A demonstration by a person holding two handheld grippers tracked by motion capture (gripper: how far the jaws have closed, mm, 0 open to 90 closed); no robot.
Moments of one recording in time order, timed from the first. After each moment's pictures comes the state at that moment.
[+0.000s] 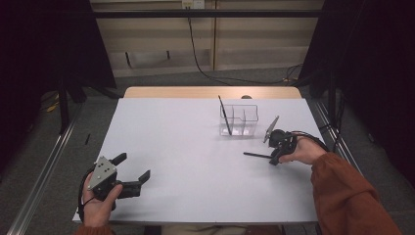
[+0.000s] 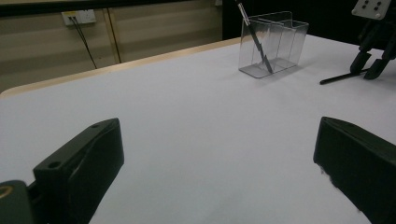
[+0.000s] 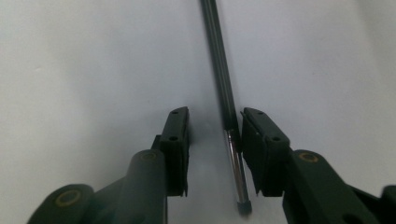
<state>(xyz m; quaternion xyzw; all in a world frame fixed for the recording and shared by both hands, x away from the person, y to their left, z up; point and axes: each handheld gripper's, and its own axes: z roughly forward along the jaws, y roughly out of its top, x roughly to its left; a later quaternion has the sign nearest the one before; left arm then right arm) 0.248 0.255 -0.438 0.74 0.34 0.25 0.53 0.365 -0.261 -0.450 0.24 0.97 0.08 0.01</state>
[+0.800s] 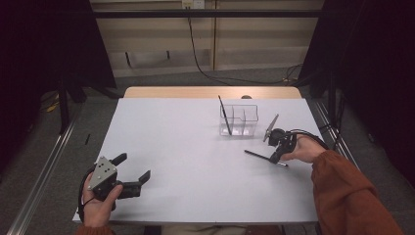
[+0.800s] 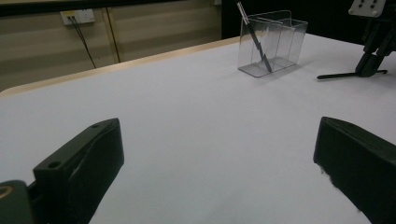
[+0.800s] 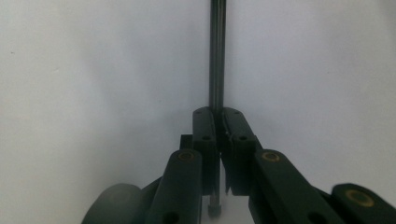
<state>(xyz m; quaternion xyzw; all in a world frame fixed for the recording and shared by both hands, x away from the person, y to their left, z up) 0.249 0.255 -0.439 0.74 0.34 0.25 0.53 0.369 -0.262 -0.449 0.25 0.97 0.08 -0.02</state>
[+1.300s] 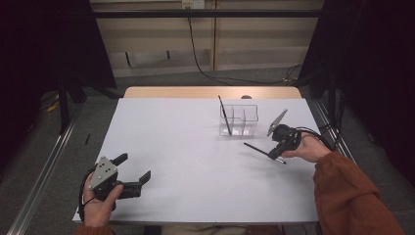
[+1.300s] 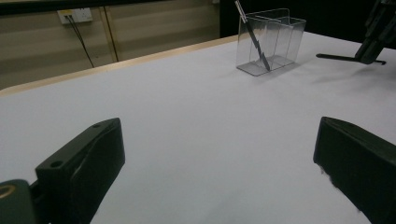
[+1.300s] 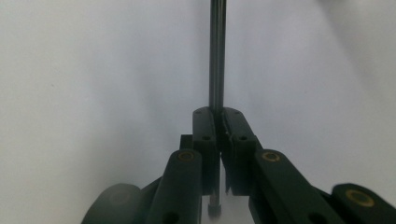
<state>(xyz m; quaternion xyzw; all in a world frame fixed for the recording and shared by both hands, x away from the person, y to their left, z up) 0.249 0.254 -0.439 0.74 0.34 0.25 0.53 0.365 -0.270 -0.430 0.27 0.95 0.16 -0.01</state>
